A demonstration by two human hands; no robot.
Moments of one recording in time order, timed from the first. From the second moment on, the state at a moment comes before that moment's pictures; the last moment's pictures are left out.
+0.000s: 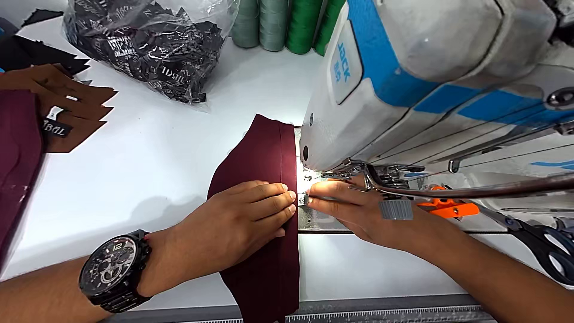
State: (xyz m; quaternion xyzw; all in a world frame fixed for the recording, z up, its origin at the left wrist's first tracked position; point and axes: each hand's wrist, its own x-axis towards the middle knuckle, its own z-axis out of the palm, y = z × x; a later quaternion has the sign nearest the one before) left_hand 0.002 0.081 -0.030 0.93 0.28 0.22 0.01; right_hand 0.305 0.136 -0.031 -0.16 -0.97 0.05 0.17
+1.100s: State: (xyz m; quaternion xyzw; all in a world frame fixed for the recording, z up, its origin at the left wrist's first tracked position) left_hand -0.001 0.084 -0.031 0.93 0.27 0.23 0.03; right_hand 0.285 0.127 -0.042 -0.20 -0.96 0.05 0.18
